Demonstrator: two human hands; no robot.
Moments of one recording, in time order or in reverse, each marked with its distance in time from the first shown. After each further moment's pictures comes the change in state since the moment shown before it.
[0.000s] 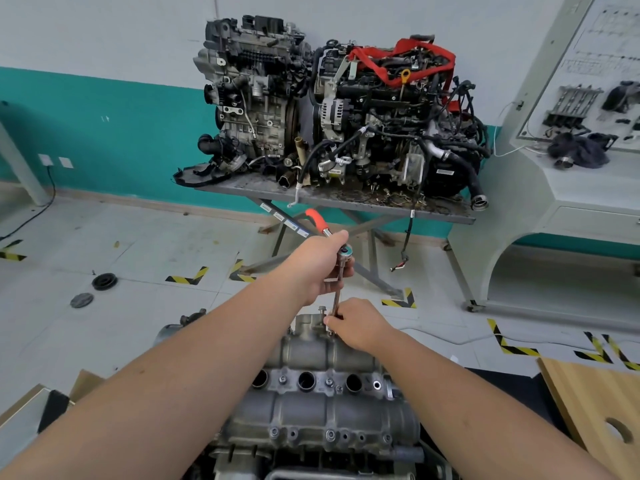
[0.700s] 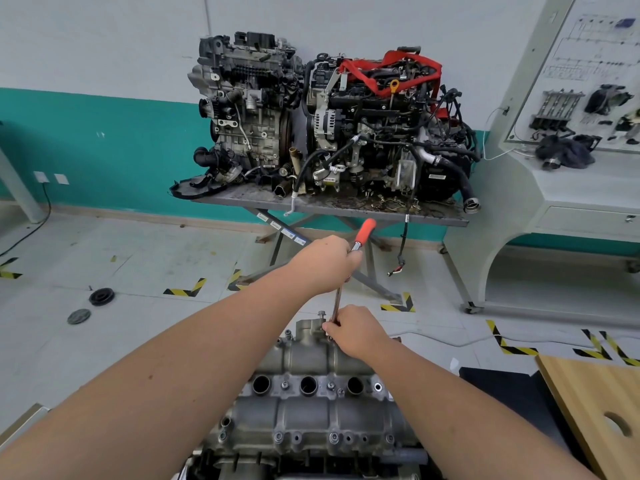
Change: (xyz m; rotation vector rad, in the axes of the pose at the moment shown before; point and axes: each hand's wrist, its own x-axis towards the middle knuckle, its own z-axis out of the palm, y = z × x) left_hand -0.013 0.020 0.006 1.095 -0.001 0.386; right_hand -0.006 -0.006 0.010 0.078 0.068 0.087
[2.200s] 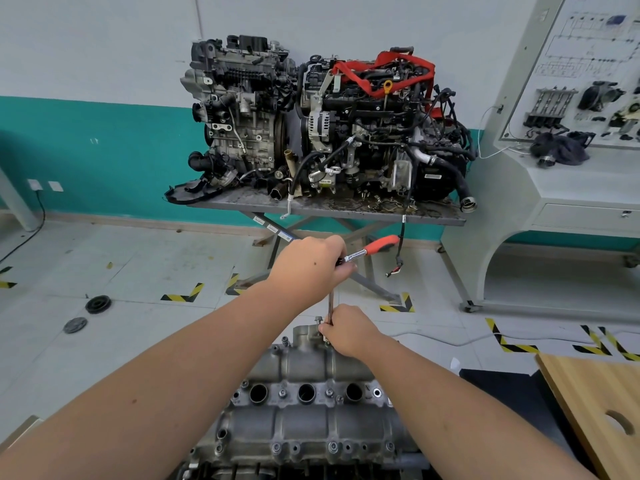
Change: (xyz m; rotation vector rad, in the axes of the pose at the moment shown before) left_hand -0.003 -0.020 0.003 0.296 0.331 0.271; right_hand 0.012 -0.006 -0.003 0.013 -0.035 0.020
